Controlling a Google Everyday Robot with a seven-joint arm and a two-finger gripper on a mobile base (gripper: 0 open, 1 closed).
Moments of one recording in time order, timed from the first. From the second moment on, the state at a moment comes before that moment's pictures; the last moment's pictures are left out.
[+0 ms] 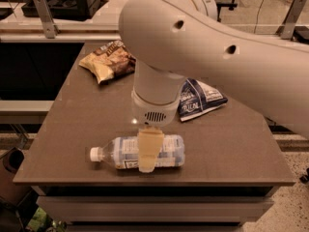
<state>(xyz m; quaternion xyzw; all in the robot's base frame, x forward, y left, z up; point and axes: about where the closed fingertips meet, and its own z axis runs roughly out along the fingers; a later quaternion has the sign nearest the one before) 0.426 0.013 0.856 -0.70 0.71 0.02 0.09</state>
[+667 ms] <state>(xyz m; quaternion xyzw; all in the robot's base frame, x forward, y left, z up) 0.424 0.015 0.858 -0.70 0.71 0.01 0.09</state>
